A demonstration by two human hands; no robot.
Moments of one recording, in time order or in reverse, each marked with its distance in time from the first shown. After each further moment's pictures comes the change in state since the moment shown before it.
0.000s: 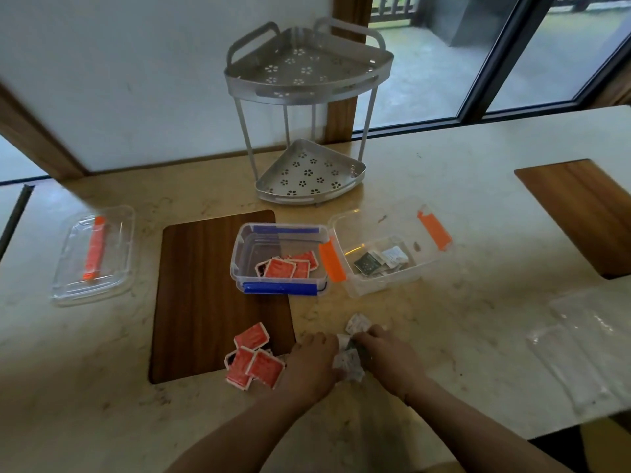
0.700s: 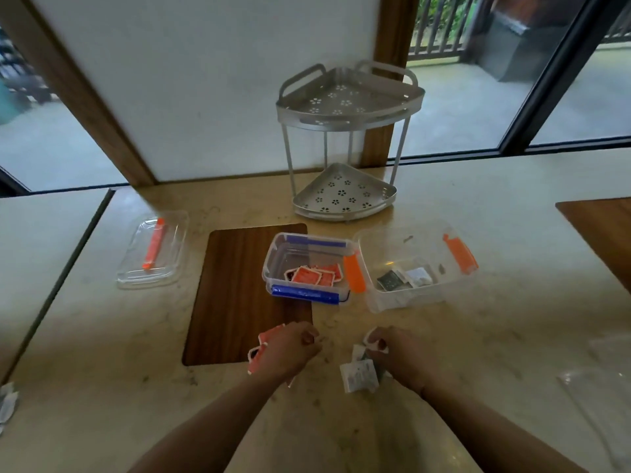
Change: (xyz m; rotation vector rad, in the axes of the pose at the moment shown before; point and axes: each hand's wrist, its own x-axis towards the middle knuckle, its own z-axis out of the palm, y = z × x) left_hand -0.027 -0.045 -0.050 -0.389 0.189 -0.234; right_hand 0.008 0.000 -0.038 0.219 0.009 -0.006
